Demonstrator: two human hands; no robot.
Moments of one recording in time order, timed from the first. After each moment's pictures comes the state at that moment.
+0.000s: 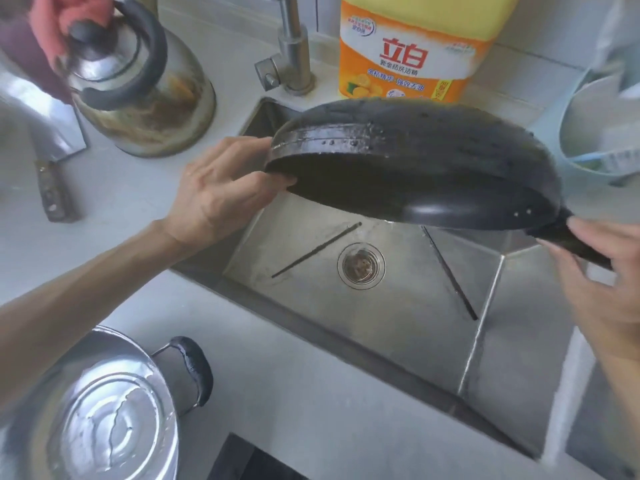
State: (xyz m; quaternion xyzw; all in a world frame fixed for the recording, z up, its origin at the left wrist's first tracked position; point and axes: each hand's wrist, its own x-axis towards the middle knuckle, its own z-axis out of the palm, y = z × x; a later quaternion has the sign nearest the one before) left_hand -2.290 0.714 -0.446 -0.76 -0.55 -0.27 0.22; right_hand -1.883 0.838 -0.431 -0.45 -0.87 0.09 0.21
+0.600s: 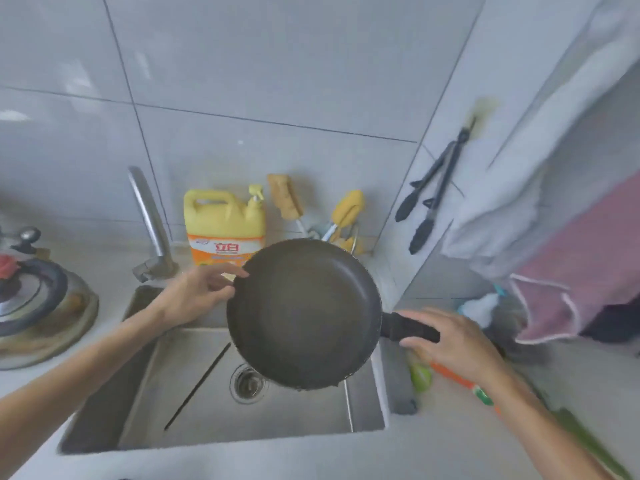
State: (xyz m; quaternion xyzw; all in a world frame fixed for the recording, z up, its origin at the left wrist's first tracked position) left_hand -2.194 0.736 -0.273 -0.69 -0.59 -0.24 -0.34; right_hand -1.796 0.686 -0.243 -0.63 -0.76 0.12 0.11
